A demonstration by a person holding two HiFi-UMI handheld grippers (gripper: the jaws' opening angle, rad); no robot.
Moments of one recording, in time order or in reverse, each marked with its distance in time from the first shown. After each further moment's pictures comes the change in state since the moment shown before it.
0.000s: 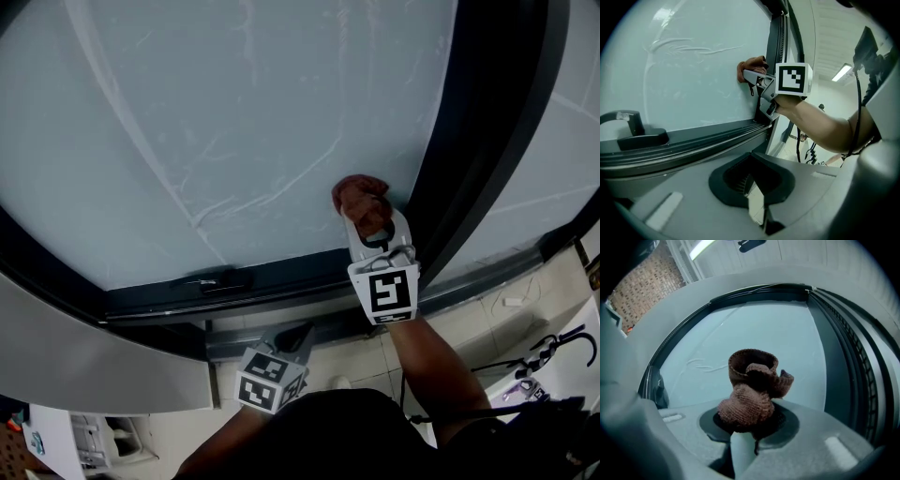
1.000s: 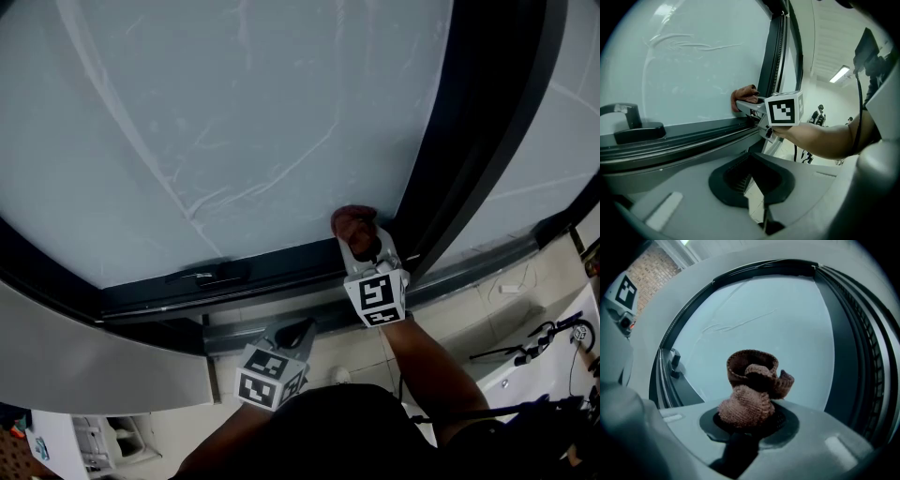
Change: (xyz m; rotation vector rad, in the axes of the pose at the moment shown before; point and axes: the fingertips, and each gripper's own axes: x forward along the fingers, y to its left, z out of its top) left arm -0.001 -0.005 -0.010 -0.008 0.015 -0.038; right arm -0.023 0.045 -0.107 0.012 0.265 0.081
